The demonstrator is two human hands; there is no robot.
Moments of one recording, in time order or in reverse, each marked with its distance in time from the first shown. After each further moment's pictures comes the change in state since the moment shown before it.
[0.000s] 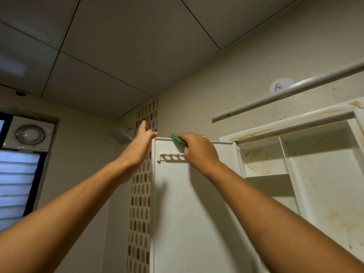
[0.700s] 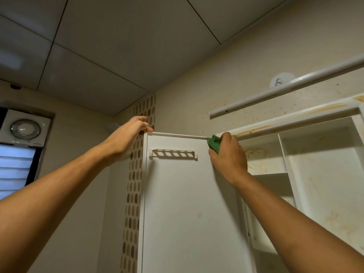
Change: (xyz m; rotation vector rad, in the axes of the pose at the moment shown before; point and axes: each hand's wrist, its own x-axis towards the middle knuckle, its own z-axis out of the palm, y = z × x) left_hand 0.028 -0.006 -0.017 0.222 -0.028 0.072; right_hand -0.039 0.078 -0.013 -0.099 0.083 0.422
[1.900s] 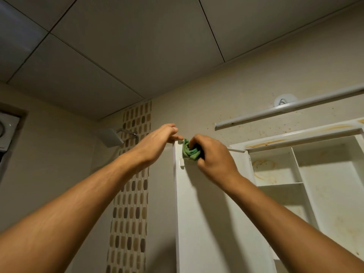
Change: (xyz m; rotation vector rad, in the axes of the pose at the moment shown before) left_hand 0.021 -0.043 -0.023 -0.160 -0.174 0.175; right_hand -0.026 -0.133 0.010 0.077 0.009 -0.397
